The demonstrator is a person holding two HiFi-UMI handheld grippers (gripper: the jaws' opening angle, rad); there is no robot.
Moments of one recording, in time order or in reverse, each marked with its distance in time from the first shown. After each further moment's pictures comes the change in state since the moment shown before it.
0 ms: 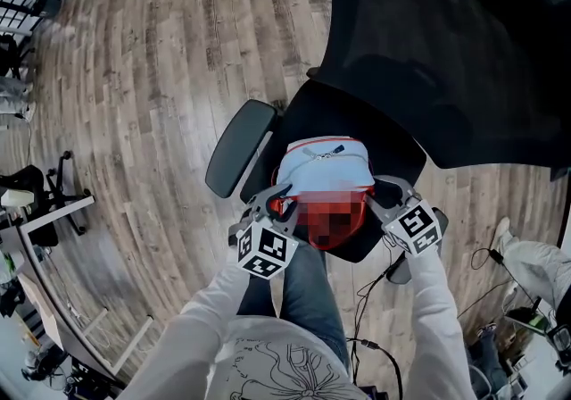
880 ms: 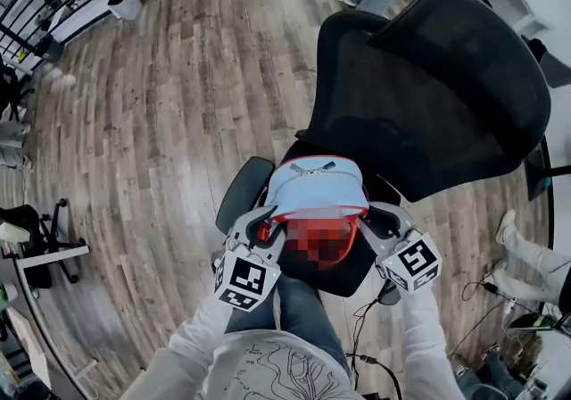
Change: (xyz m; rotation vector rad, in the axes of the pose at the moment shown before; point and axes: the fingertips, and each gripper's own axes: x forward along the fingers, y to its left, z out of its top) left arm -0.119 0.051 0.123 0.026 -0.265 0.052; right arm -0.084 0.035 0.162 -0.066 -0.235 -0.163
